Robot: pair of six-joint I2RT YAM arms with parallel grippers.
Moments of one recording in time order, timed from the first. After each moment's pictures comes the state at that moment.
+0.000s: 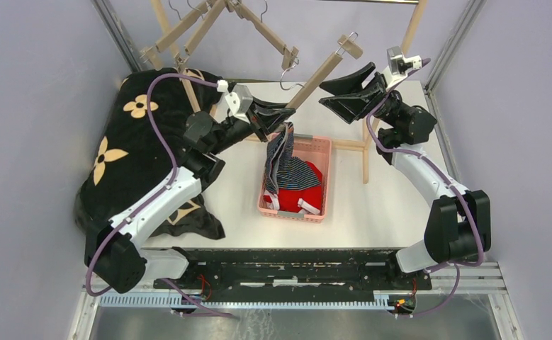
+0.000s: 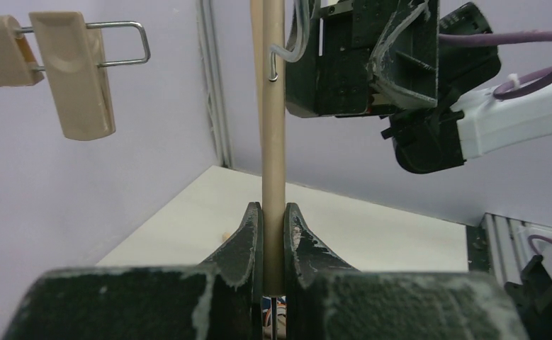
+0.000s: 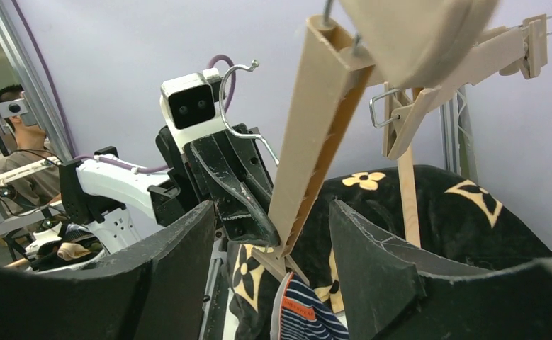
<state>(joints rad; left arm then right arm) -0.57 1.27 1.06 0.58 0.53 -0.12 0.21 1.48 1.11 1.36 -0.92 1.12</state>
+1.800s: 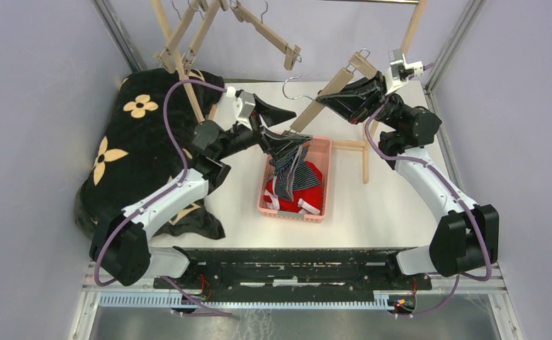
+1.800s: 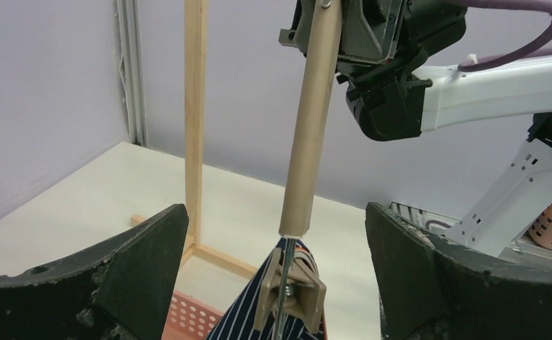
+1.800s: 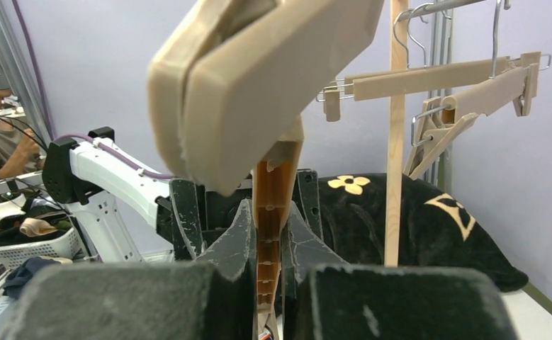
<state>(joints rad) -0.58 1.34 0.95 0.79 0.68 -0.40 0.24 1.40 1.11 1.24 -0.94 0.95</state>
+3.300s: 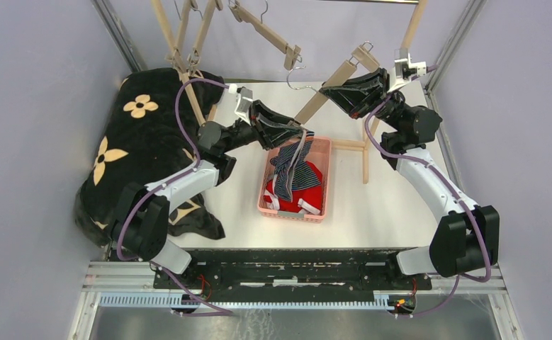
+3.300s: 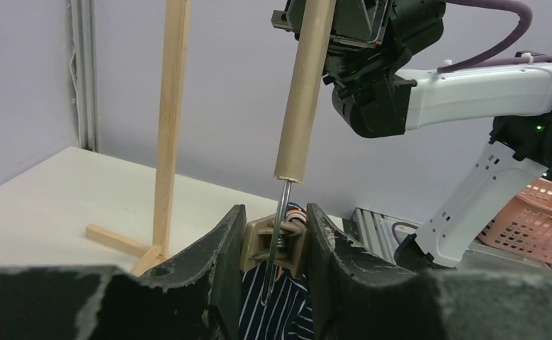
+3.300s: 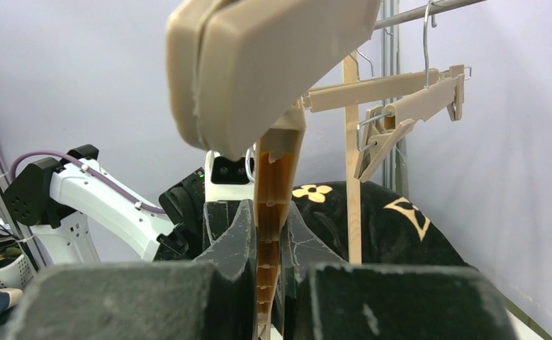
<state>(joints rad) -0.51 1.53 0.94 1.13 0.80 -0.64 0.23 1.39 1.10 1.17 -0.85 0.84</state>
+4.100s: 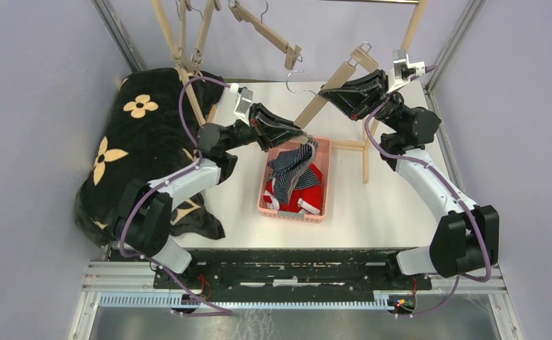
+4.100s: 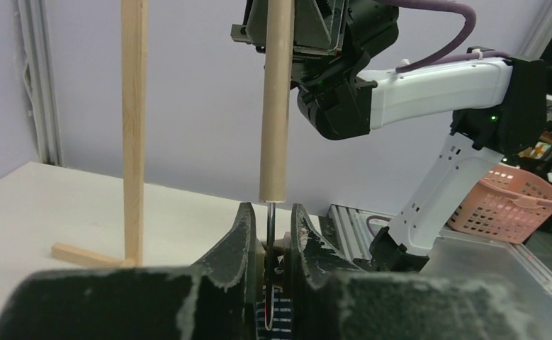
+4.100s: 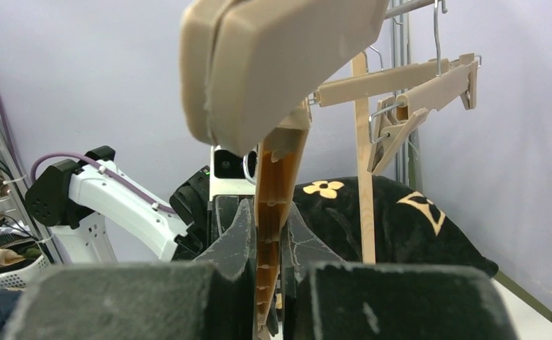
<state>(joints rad) -0.51 1.58 0.96 1.30 0.89 -0.77 0.23 1.39 1.08 1.19 -0.86 0.88</state>
